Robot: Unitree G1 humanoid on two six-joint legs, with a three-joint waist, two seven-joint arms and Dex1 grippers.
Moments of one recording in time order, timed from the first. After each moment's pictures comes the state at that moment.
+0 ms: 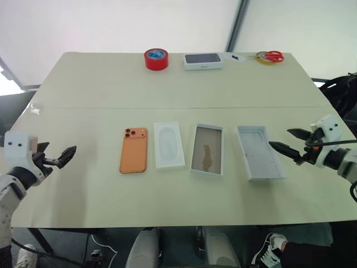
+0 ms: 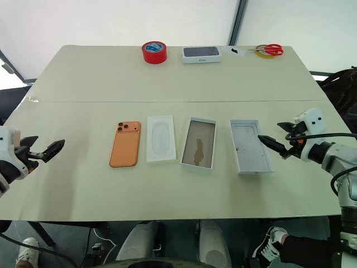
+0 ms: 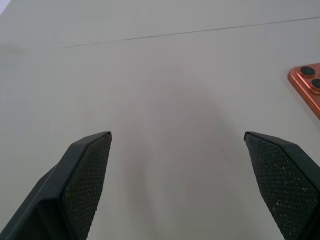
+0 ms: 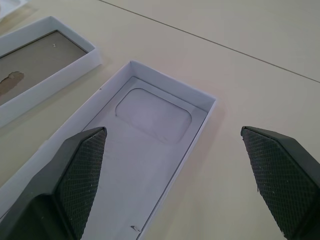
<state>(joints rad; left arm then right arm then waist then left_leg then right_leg) 0.07 0.71 0.61 -0.26 -0.49 0.69 -0.51 -0.18 -0.88 -0.34 0.07 0.44 0.48 0.89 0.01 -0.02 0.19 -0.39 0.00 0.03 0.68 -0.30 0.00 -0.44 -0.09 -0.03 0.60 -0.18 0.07</state>
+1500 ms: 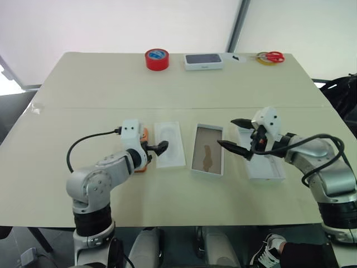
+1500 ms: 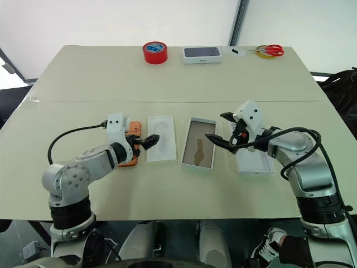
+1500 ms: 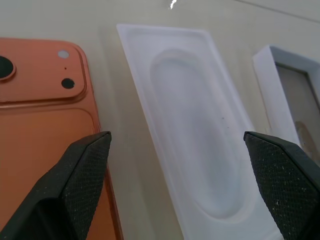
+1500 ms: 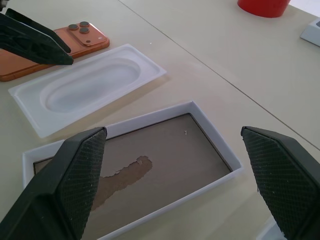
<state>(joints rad) -0.42 0.07 0.24 -0.46 -0.64 1.40 0.10 -0.34 -0.73 -0.05 -0.23 0.41 0.53 0.83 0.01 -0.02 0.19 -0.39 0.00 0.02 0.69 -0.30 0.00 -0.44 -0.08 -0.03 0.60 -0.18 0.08</state>
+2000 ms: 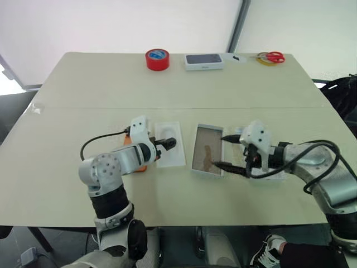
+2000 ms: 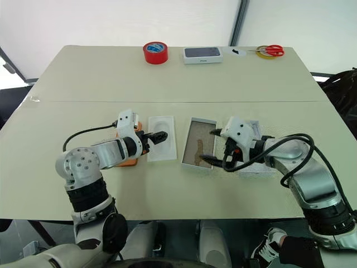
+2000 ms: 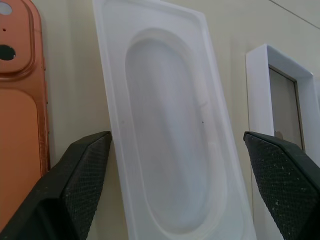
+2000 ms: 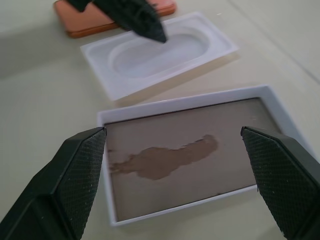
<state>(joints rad) -0.58 -0.12 0.41 -0.35 -0.55 1.59 0.15 -0.28 -0.85 0.07 -0.43 0.39 0.64 0.92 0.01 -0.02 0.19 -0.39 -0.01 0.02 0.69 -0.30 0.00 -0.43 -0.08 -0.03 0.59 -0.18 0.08</state>
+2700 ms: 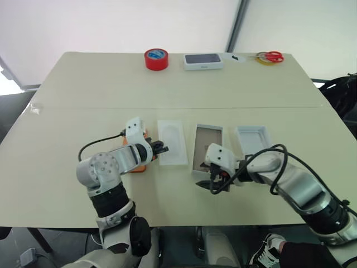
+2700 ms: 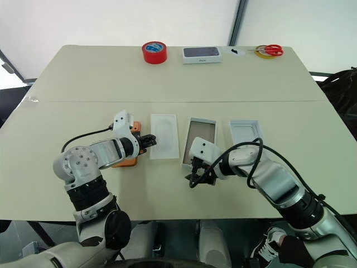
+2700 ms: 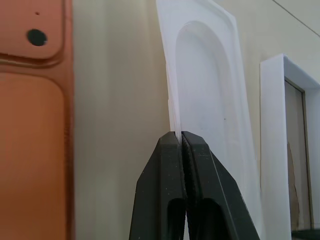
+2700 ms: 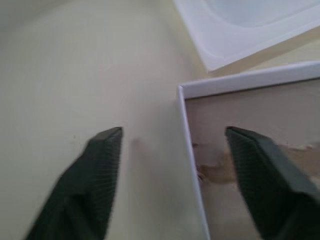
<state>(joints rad) -0.61 -0.14 0.52 -0.34 -0.47 1.61 0.07 -0.44 -0.77 0.42 -0.48 0.28 0.95 0.84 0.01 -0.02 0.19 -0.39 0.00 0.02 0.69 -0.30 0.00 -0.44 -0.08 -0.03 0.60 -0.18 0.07</state>
